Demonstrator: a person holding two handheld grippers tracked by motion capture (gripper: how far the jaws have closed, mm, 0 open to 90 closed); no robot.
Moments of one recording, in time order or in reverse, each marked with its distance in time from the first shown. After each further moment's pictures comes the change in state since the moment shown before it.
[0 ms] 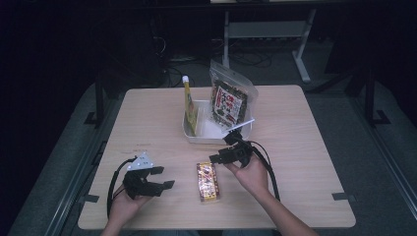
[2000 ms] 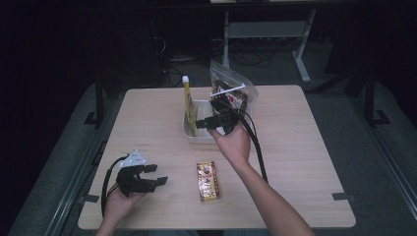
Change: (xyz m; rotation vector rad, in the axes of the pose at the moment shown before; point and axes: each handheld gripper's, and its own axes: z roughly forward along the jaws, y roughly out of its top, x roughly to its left) left arm 0.019 -0.007 -0.009 -0.005 0.033 -0.045; right arm 0.020 0.092 -0.019 -0.137 -0.038 0.090
